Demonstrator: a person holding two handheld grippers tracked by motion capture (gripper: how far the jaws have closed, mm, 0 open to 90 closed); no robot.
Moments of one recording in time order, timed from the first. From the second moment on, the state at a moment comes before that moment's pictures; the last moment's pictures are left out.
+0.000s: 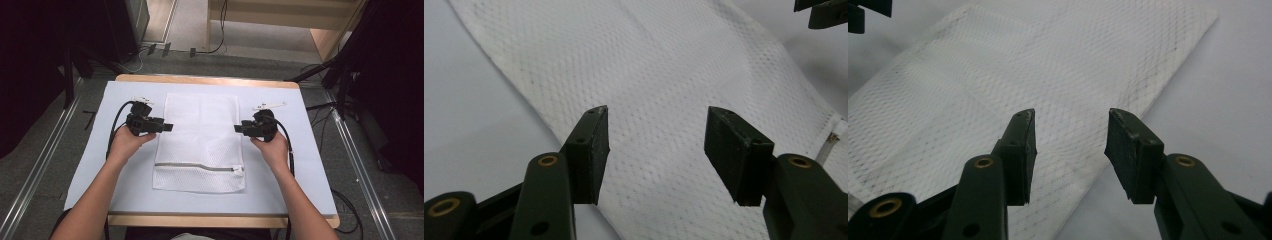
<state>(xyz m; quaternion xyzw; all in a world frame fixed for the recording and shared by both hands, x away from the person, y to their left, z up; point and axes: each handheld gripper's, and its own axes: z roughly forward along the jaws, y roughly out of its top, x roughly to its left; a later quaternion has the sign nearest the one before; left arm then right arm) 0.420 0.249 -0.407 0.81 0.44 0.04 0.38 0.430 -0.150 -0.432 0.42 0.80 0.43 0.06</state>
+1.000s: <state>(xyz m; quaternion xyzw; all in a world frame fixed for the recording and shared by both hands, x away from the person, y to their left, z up) 0.377 0.195 -0.404 0.84 0.39 0.01 0.38 0.365 -0.152 -0.436 0.38 0.83 0.41 0.04</state>
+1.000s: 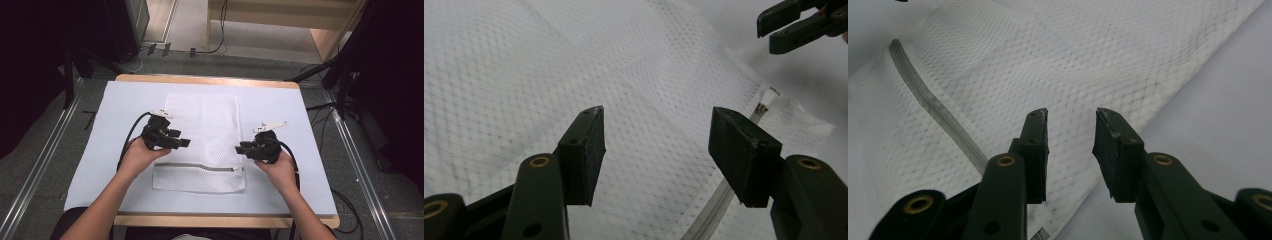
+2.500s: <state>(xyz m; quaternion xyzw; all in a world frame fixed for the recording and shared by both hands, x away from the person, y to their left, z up) 0.366 0.141 -0.412 0.87 0.31 -0.02 0.39 0.327 -0.148 -0.462 0.39 0.85 0.36 -0.01</state>
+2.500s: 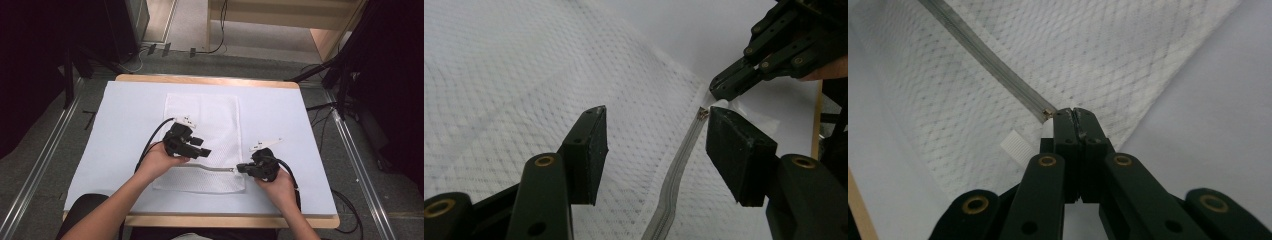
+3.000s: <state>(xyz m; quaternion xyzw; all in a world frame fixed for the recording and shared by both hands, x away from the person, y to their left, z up) 0.364 0.136 -0.423 0.87 0.31 -0.03 0.38 0.336 -0.136 -0.458 0.37 0.85 0.37 -0.01</state>
